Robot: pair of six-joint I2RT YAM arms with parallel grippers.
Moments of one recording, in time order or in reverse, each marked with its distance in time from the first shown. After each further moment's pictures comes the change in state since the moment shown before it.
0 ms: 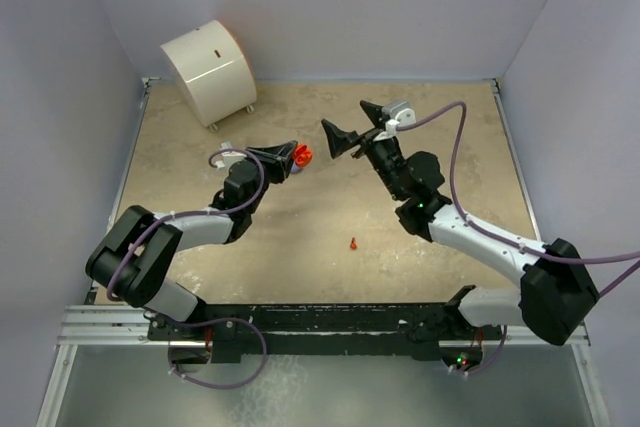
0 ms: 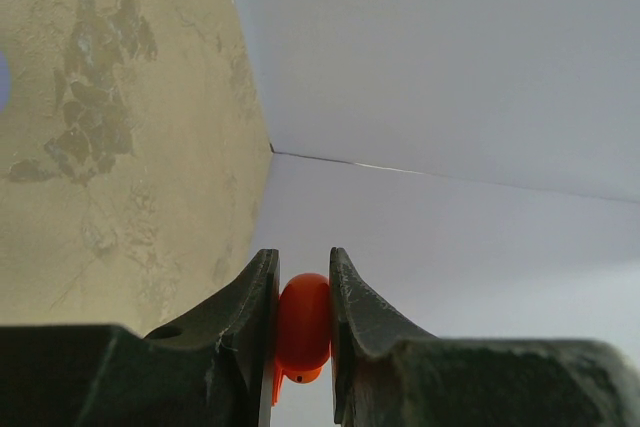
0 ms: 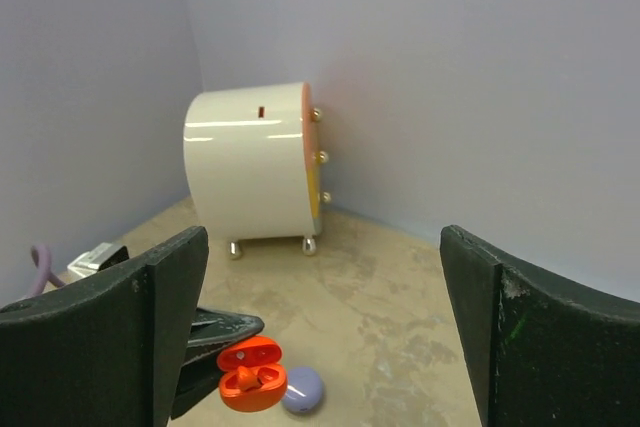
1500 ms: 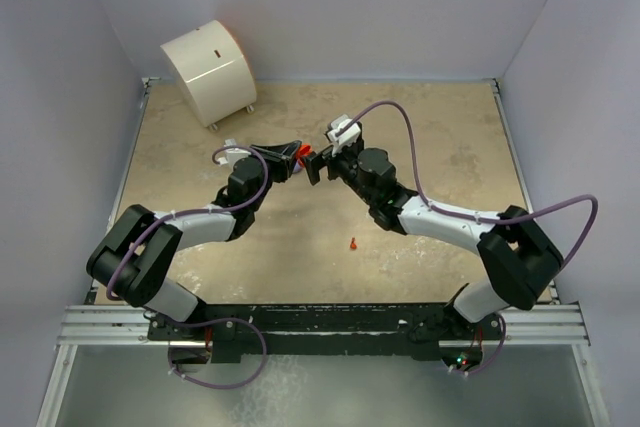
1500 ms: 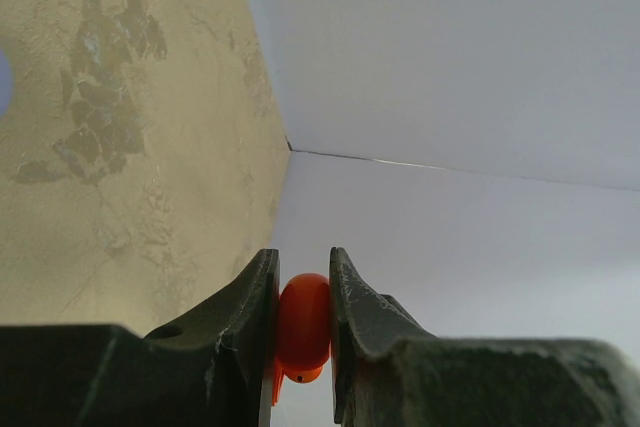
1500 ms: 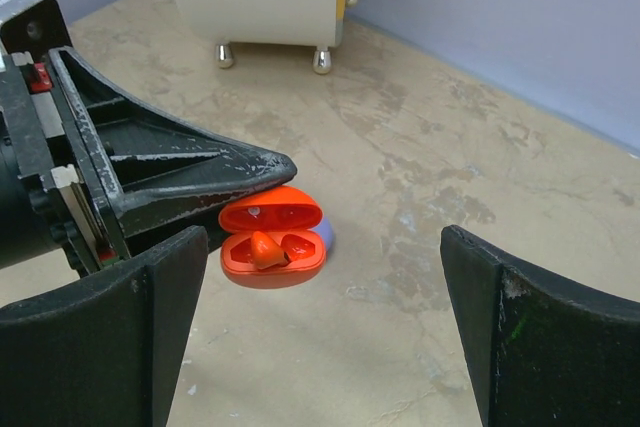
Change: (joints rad) left arm -0.024 0.006 0.044 -0.070 -0.017 0.051; right arm 0.074 0.241 0.071 -0.256 0.019 -0.066
